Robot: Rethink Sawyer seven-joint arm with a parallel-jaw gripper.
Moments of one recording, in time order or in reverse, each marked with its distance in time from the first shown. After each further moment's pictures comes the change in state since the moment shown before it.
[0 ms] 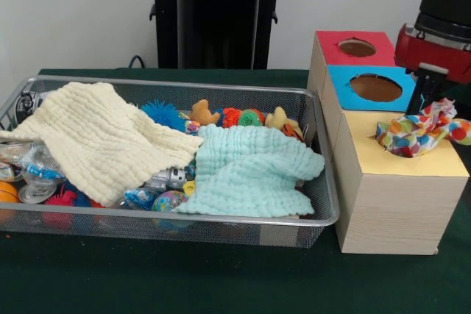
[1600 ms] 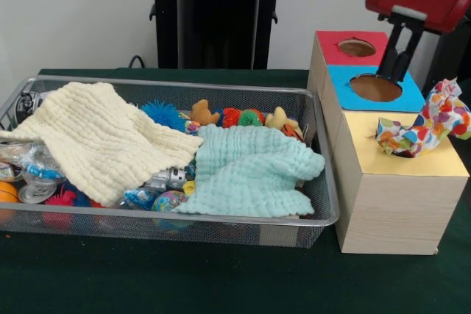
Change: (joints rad) arm -0.120 -0.129 0.018 -0.086 -0.089 0.208 -0.001
